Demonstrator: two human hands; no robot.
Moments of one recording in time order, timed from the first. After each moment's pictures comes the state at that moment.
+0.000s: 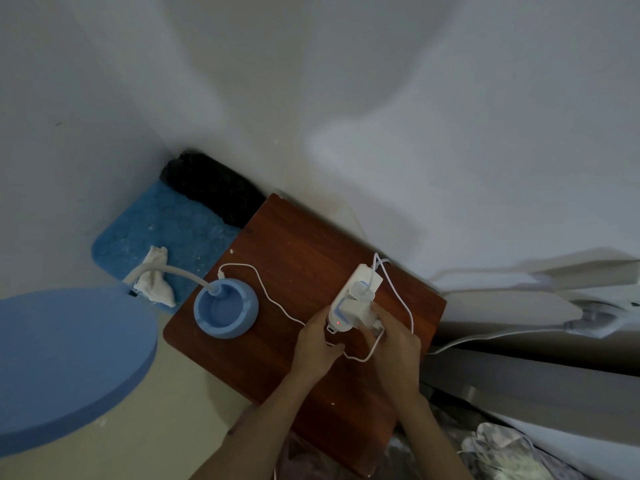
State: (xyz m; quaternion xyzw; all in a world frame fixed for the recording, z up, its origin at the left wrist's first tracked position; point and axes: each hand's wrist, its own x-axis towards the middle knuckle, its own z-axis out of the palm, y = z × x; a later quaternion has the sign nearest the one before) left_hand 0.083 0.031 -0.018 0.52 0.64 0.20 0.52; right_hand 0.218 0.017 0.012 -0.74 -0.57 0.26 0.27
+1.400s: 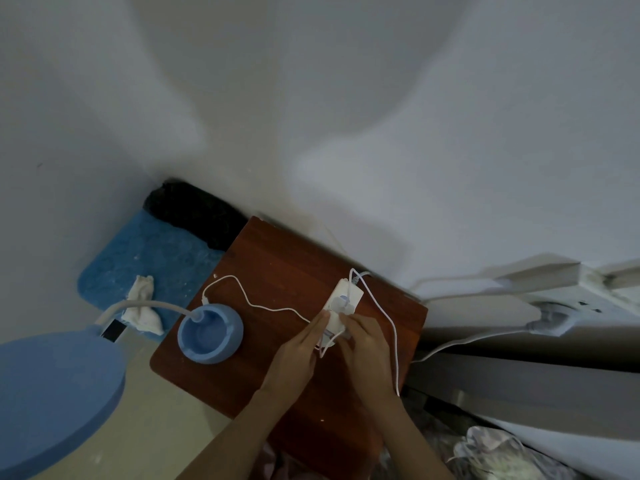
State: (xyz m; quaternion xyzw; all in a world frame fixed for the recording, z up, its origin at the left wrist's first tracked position) left_hand 0.065 0.037 -0.018 0.73 0.51 0.25 0.39; right_hand 0.207 0.030 0.015 -0.70 -0.62 0.24 0.24
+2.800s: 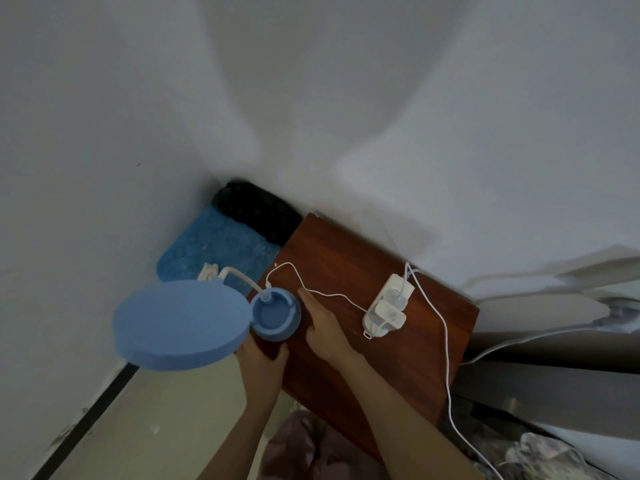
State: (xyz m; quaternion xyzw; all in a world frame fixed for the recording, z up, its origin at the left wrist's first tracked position) left_hand -0.042 -0.002 0.011 0.44 0.75 0.36 0.33; right_hand 0.079 0.058 0.012 -0.56 -0.59 0.54 0.20
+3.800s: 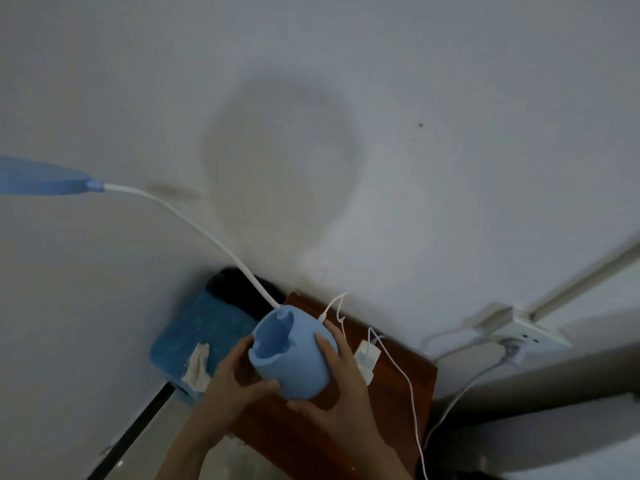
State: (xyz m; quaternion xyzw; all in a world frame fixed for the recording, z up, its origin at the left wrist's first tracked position) left_hand -0.057 0.018 0.222 0.45 0.51 0.42 0.60; right_hand 0.118 0.001 0.192 -0.48 -0.67 0.35 0.44
